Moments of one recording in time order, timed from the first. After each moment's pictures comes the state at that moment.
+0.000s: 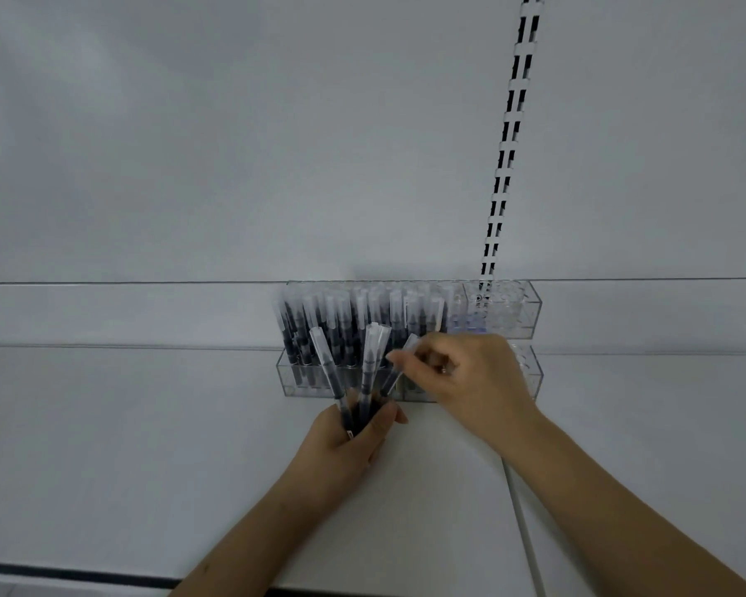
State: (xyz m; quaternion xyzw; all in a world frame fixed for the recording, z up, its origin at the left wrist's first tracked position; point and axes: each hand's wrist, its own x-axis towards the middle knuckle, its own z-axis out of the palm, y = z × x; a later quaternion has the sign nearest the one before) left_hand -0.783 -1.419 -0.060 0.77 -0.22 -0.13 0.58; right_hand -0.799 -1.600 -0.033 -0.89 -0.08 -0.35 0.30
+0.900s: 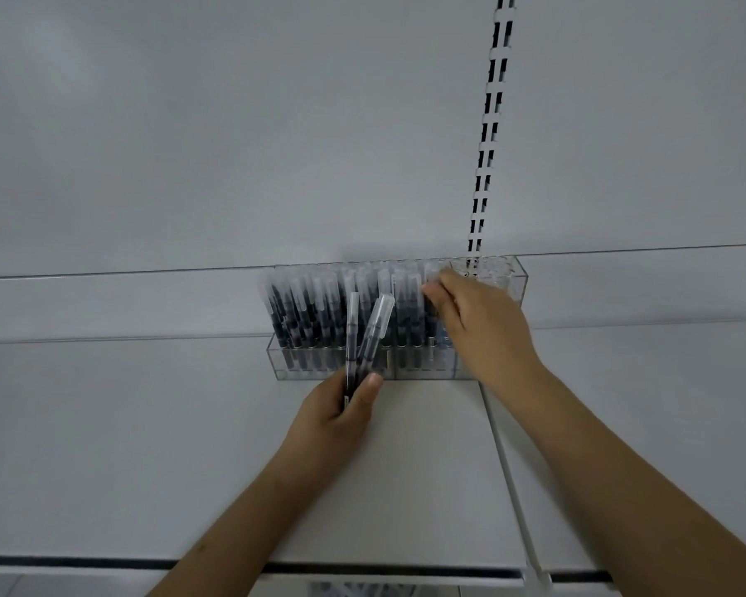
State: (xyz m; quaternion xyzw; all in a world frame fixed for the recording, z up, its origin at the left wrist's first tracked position) left_hand -0.779 -1.420 -0.067 0.79 -0.23 -0.07 0.56; right_hand -0.782 -1.630 -0.031 -0.92 0.00 -0.34 0.19
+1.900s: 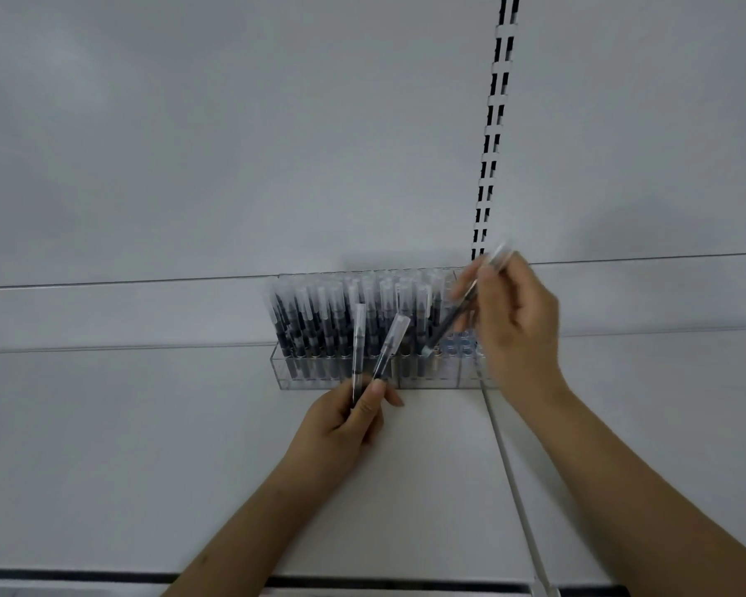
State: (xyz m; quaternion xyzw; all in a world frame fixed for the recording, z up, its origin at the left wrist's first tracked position) left_hand -0.782 -1.418 -0.059 0.77 -0.27 -0.10 0.56; right_hand -0.807 -1.618 -0.012 -0.71 -0.06 -0.42 0.57
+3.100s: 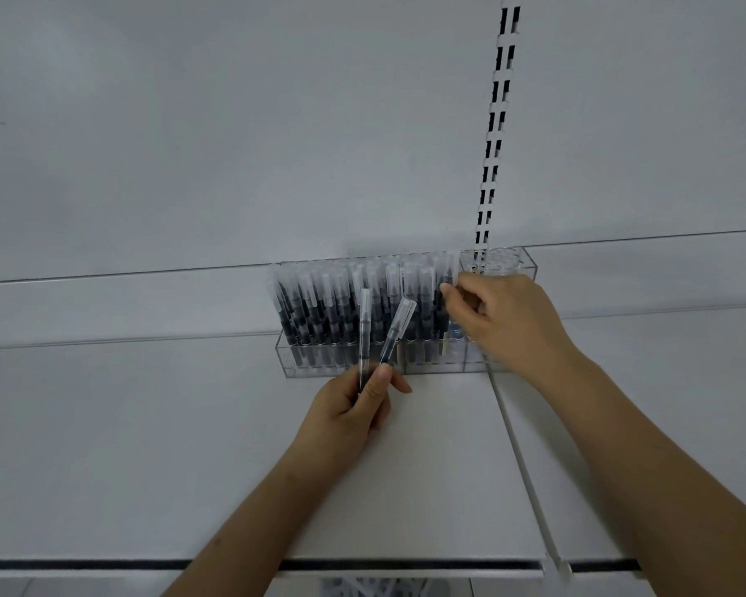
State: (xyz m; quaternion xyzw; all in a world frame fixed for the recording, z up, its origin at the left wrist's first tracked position) left_hand -0.778 -1.417 -0.061 0.78 -0.28 -0.10 0.55; right_hand -0.792 -1.639 -0.023 -0.93 -0.01 -0.33 0.18
